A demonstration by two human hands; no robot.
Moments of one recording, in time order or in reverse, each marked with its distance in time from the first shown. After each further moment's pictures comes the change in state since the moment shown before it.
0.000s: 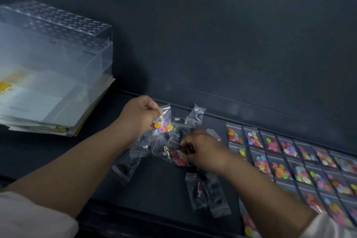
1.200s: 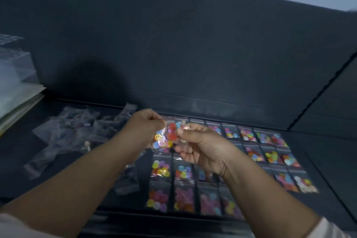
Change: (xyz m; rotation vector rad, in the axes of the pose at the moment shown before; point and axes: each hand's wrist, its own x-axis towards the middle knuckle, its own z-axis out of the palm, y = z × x) left_hand -0.093 0.051 0.199 -0.042 -0.168 -0.048; right_hand -0.157 0.123 -0.062 1.554 0.054 0.215
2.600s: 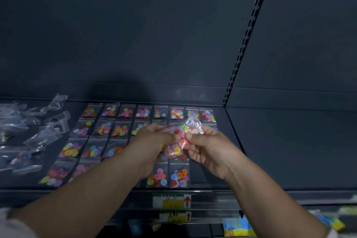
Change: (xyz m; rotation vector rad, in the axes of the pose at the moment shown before) left_hand -0.084 0.003 0.257 -0.154 -0.095 -0.205; right_hand -0.136 0.017 -0.221 0.148 0.191 -0.045
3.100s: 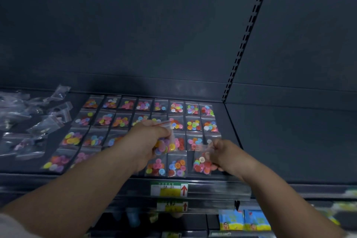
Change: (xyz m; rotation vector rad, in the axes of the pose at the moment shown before) left_hand -0.011 -0.006 -0.007 -0.018 0.001 -0.031; right_hand -0.014 0.015 -0.053 -0.929 0.092 0.041
